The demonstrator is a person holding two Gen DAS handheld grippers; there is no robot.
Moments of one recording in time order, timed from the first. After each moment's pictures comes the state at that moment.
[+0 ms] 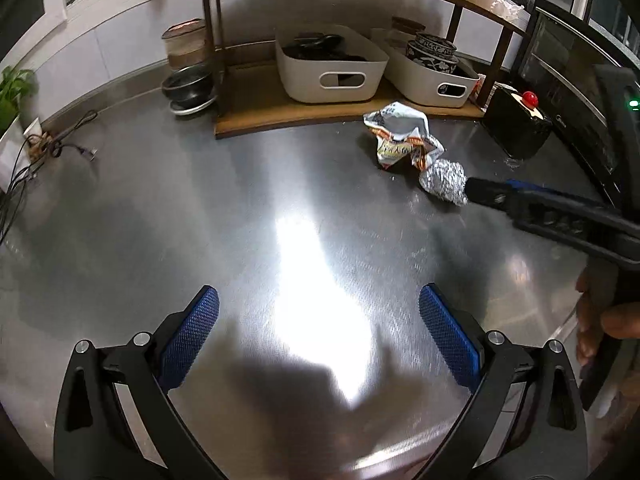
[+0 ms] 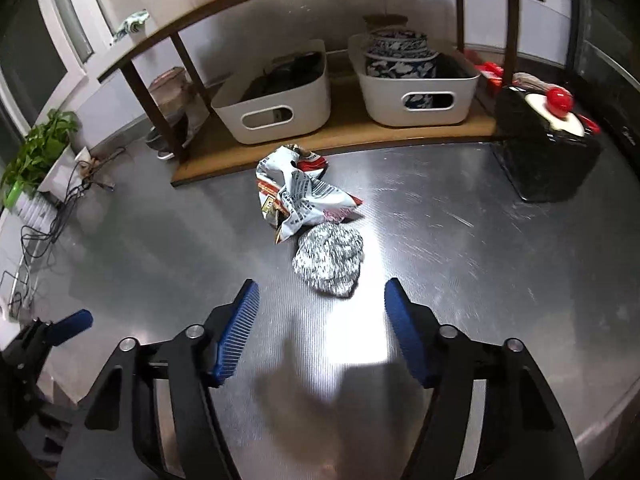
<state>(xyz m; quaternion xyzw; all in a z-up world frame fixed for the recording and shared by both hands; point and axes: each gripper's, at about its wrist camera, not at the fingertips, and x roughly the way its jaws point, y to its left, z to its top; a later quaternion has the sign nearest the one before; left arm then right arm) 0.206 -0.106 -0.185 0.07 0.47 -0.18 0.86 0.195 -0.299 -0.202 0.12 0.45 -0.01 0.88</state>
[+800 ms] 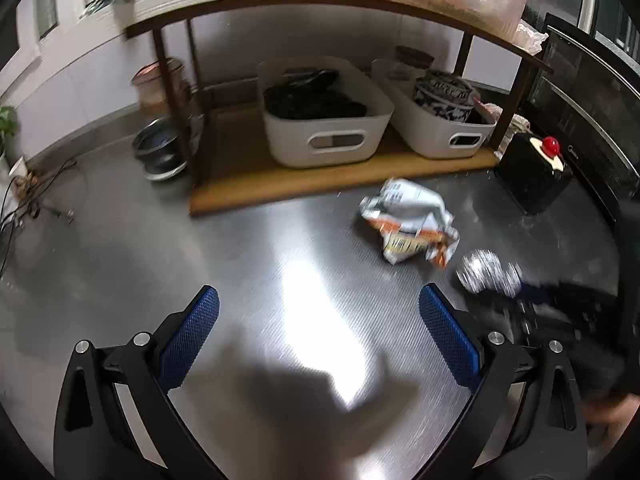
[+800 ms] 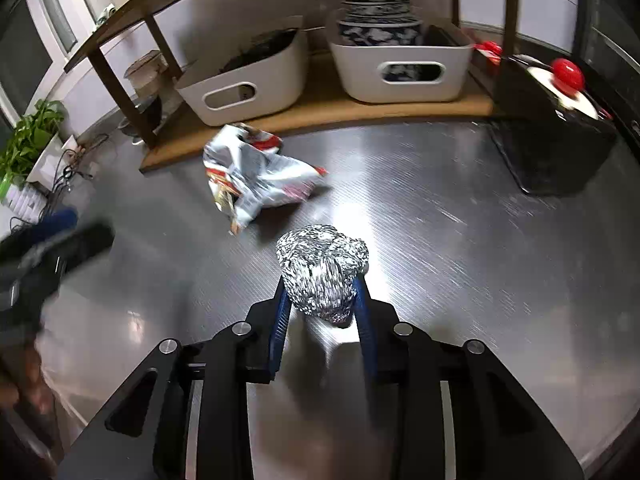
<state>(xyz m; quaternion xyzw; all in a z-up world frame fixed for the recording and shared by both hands) 0.281 -0.153 -0.173 0.07 0.44 -0.19 0.88 0.198 -0.334 -0.227 0.12 0.47 -0.01 0.87</state>
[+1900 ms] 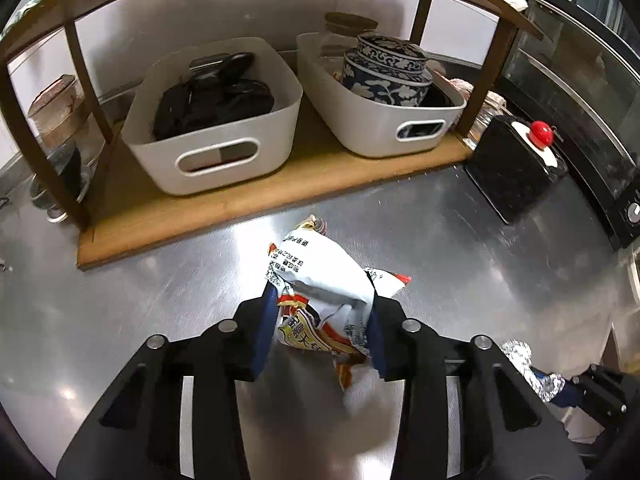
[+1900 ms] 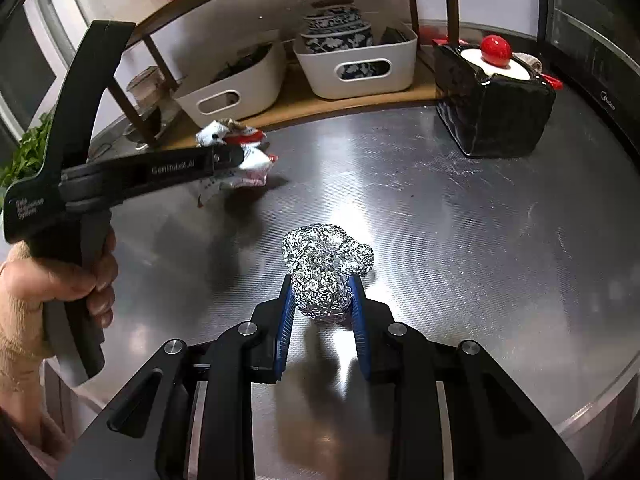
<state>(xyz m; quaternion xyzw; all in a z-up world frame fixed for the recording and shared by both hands) 0.318 -0.235 -0.200 0.09 0.47 -0.25 0.84 0.149 -0.350 -0.215 0.14 0.46 -0.02 0.88</state>
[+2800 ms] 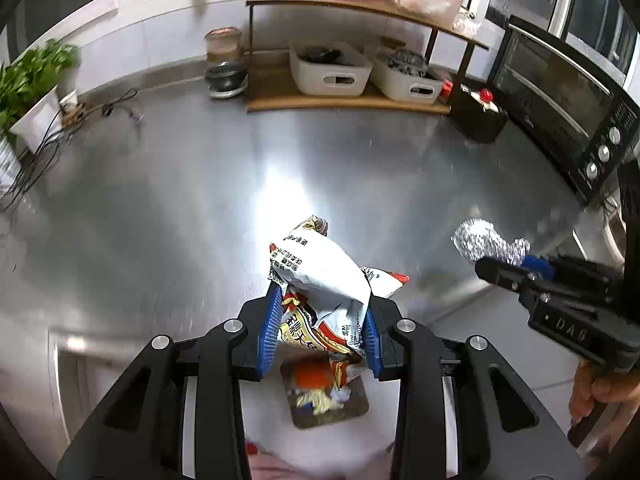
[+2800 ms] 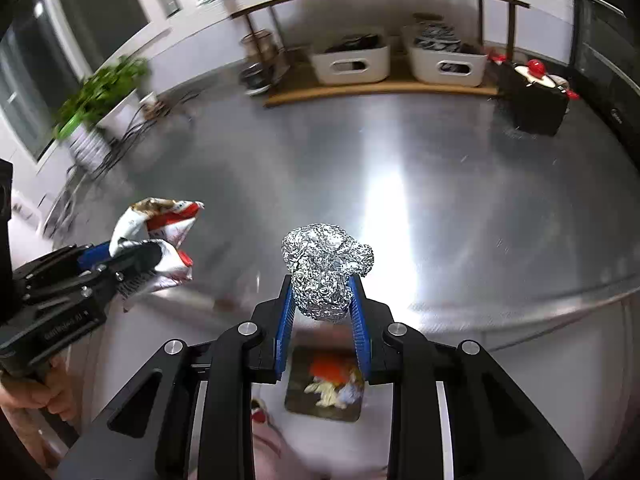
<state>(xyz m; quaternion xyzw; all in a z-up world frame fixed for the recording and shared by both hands) 0.071 -0.042 -0.155 0.04 0.45 -0.19 0.87 0.026 -0.227 -0.190 0.10 0.46 0.06 0.88</state>
